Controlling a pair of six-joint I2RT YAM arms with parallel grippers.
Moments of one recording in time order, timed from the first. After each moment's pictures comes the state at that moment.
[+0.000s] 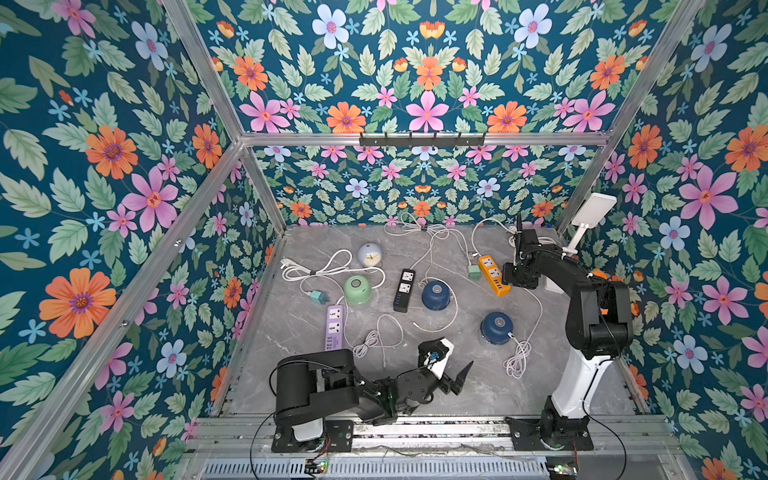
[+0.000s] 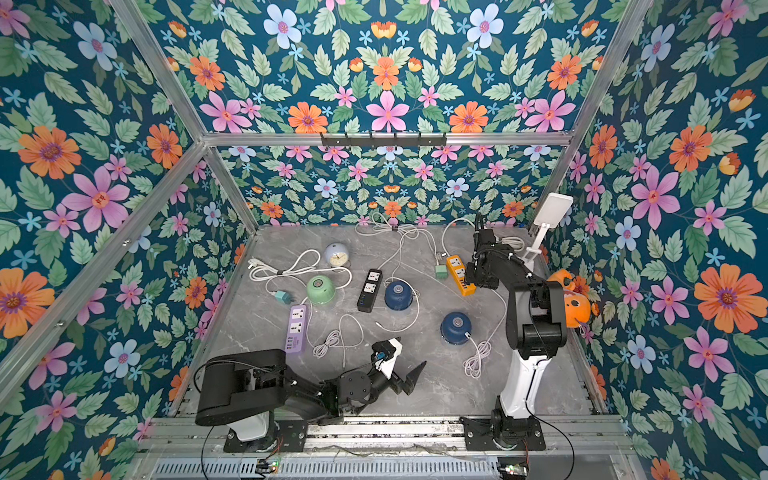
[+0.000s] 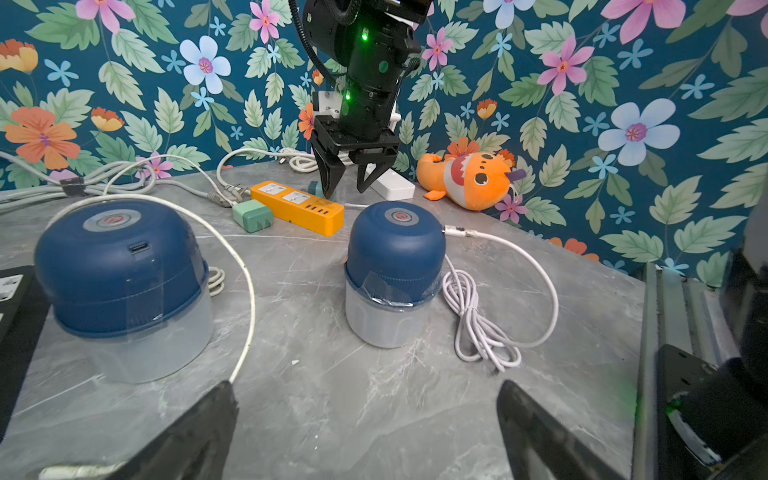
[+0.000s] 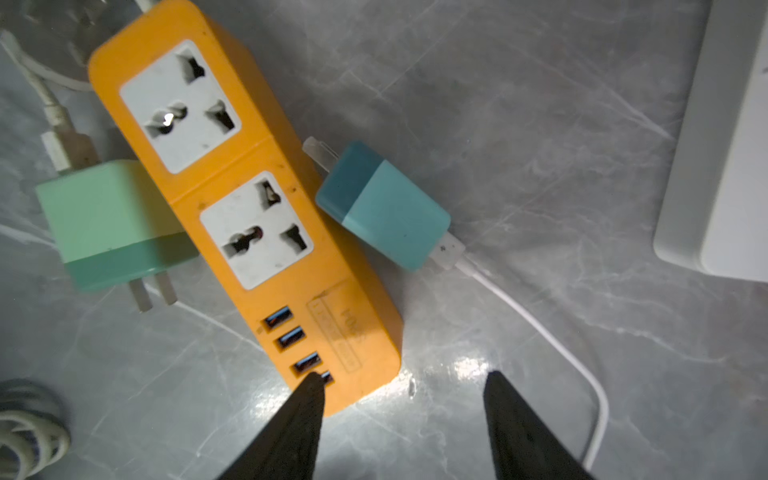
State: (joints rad) left arm -1.42 1.71 0.39 1.23 -0.57 -0.16; right arm 0.03 1.94 1.47 -0.76 0.06 0.24
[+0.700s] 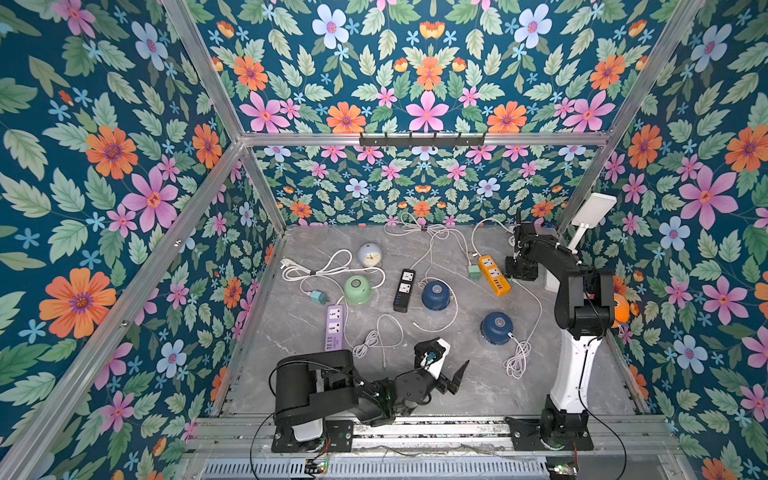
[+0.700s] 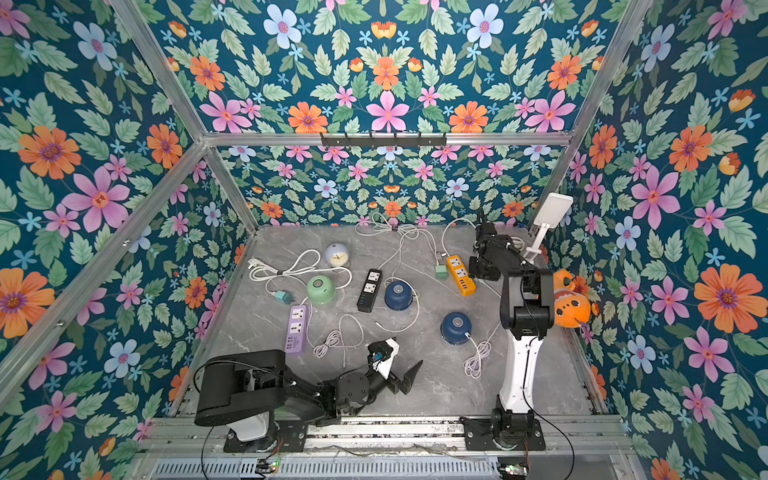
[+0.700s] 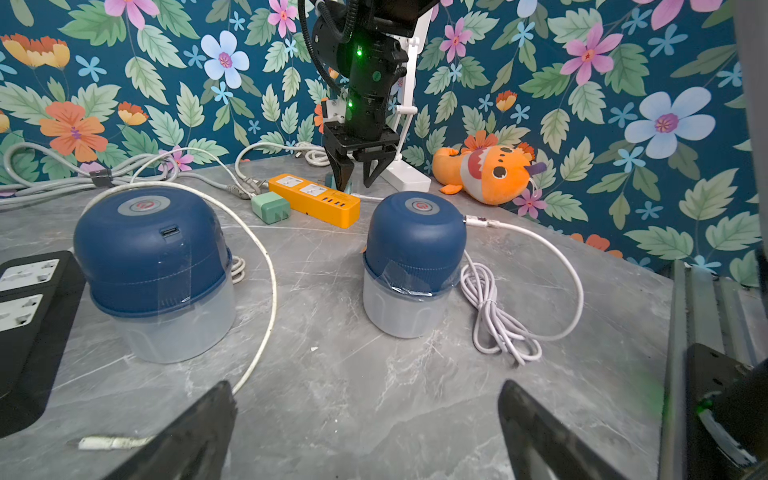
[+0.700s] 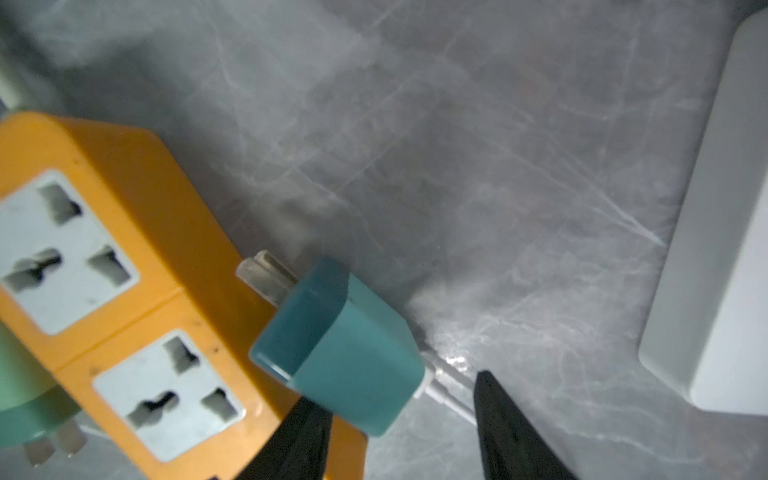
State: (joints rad) left arm -1.42 1.72 0.39 1.23 -0.60 -0.16; right arm -0.01 2.16 1.72 -0.84 0.10 0.17
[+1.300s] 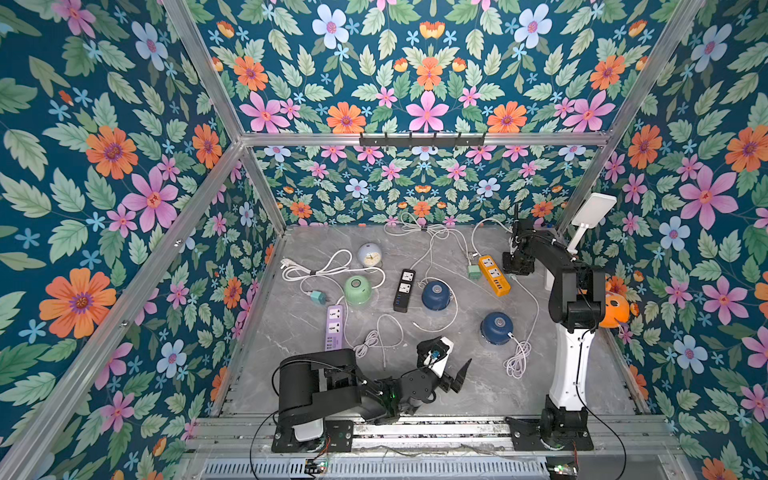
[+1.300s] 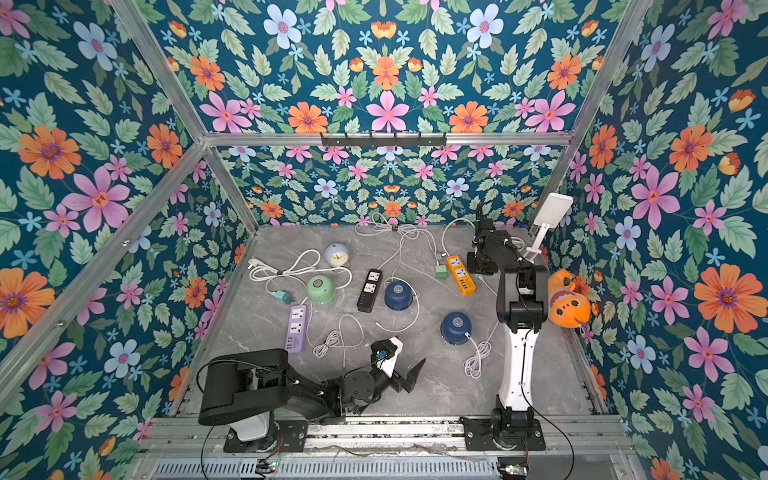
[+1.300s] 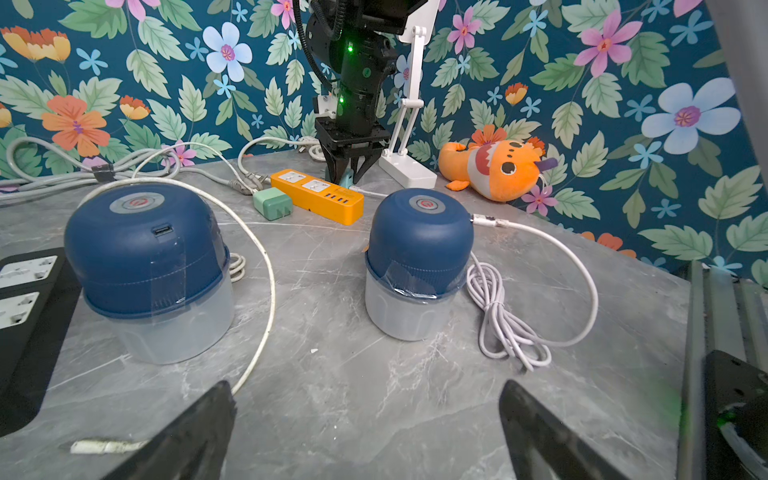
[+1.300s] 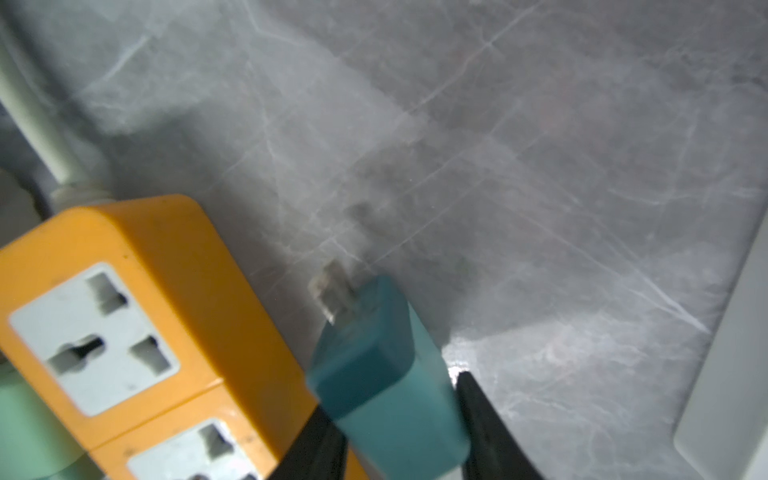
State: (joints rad) left arm -1.41 1.73 0.43 1.17 -0.62 -0.18; right arm -0.01 2.26 1.85 -0.86 0.05 0.13
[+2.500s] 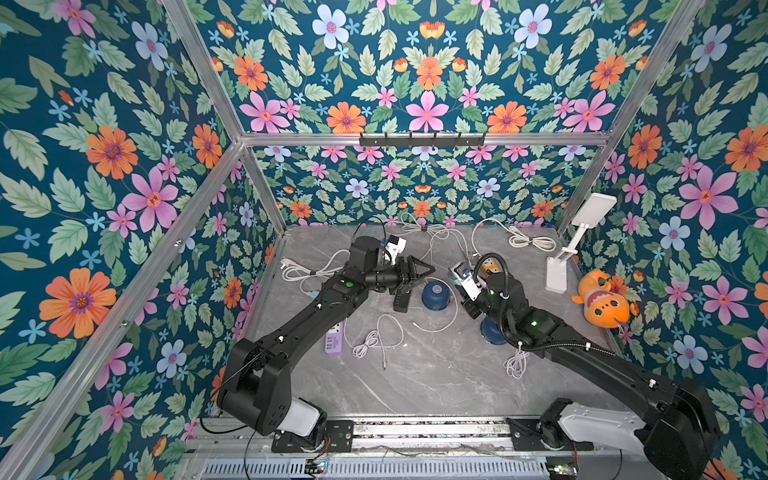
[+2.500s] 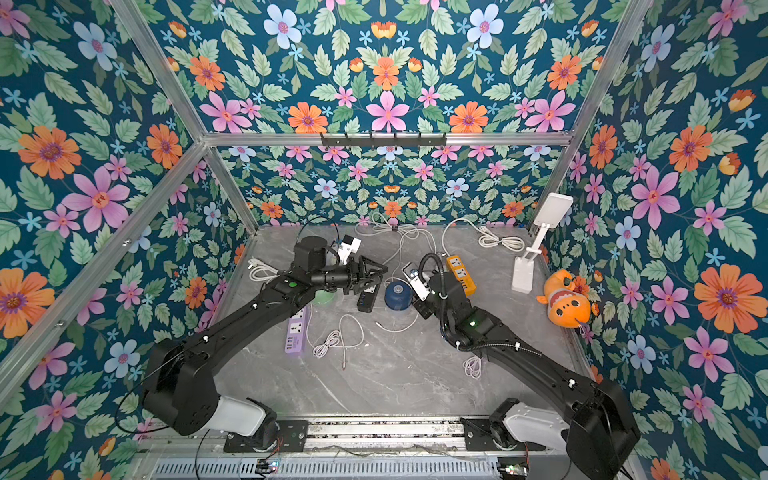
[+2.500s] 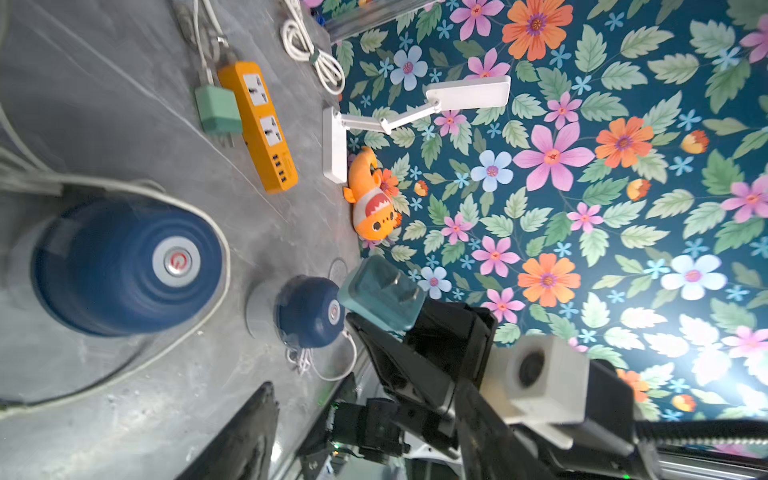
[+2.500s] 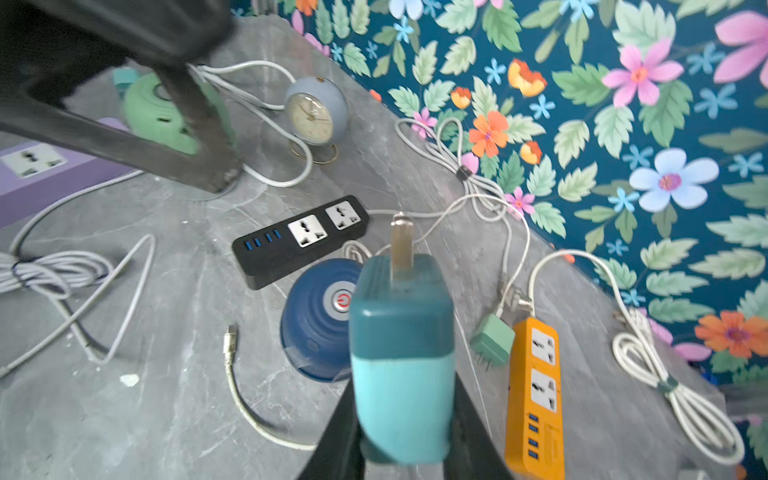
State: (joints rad) left arm -0.52 1.45 1.07 0.00 0.79 -1.07; right arm 0.68 1.16 0.82 -0.08 0.14 -0.32
